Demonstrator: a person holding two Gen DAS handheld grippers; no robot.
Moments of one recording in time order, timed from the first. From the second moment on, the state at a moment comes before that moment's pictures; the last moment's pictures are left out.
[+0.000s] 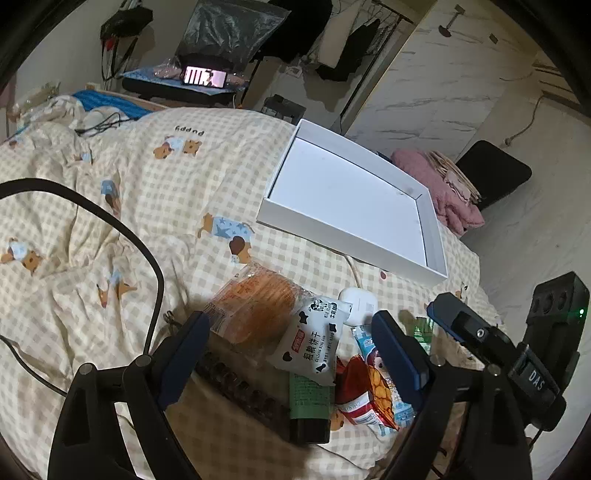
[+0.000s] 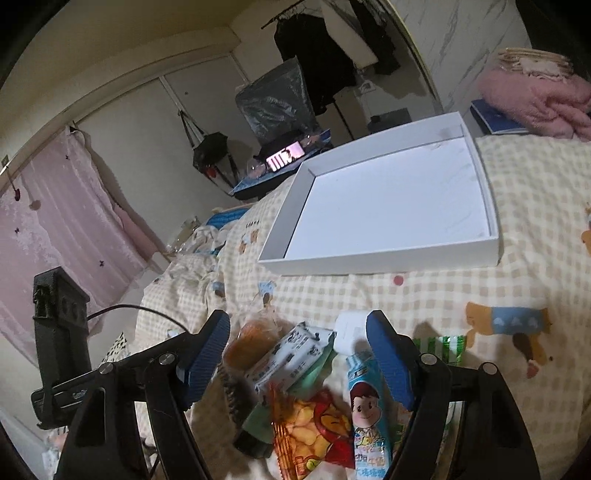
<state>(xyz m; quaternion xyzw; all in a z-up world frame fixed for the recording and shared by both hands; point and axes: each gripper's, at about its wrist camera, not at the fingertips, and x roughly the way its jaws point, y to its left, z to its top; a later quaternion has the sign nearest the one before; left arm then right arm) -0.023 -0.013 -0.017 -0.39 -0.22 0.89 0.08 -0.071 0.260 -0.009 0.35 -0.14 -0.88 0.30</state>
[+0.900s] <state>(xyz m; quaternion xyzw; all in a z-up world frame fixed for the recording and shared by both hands) -0.021 -0.016 -0.012 -0.36 -0.23 0.90 0.09 -0.080 0.270 -0.020 0.39 -0.16 -0.87 0.27</state>
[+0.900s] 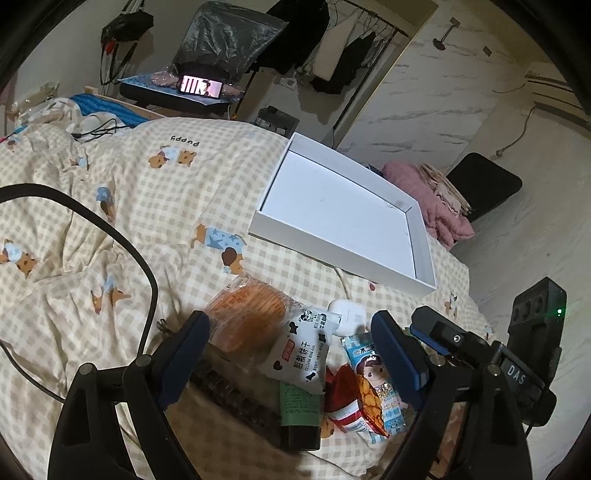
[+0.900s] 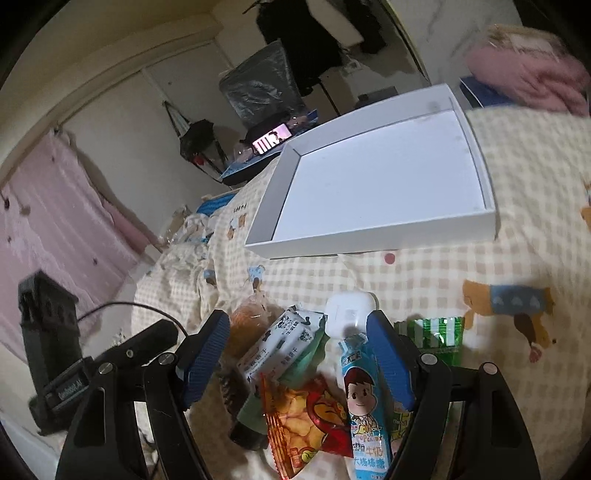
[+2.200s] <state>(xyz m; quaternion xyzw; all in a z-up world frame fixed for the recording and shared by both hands) -0.092 -0.011 -0.072 -0.50 -0.14 0.85 0.08 -0.085 0.259 -0.026 0.40 -0.14 -0.86 0.29</state>
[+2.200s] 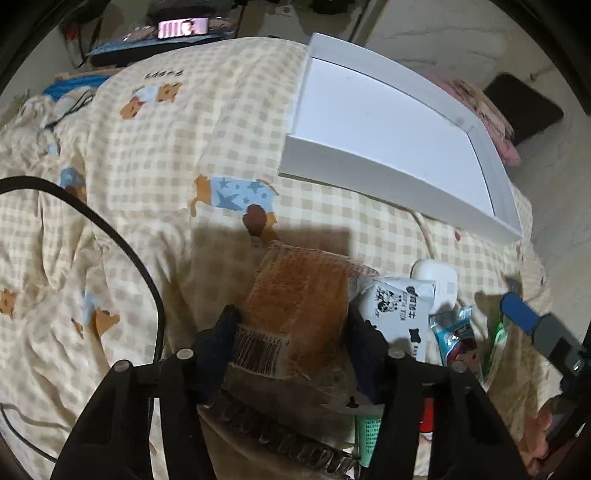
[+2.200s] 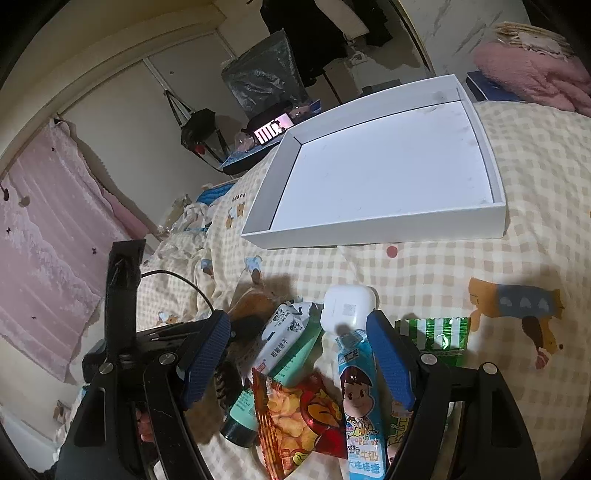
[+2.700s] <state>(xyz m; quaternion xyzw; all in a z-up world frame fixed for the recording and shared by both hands) -0.040 -0.003 -0.017 -0.37 -0.16 0.90 0.15 -0.087 0.266 -0.025 0.40 -0.15 -0.86 0.28</state>
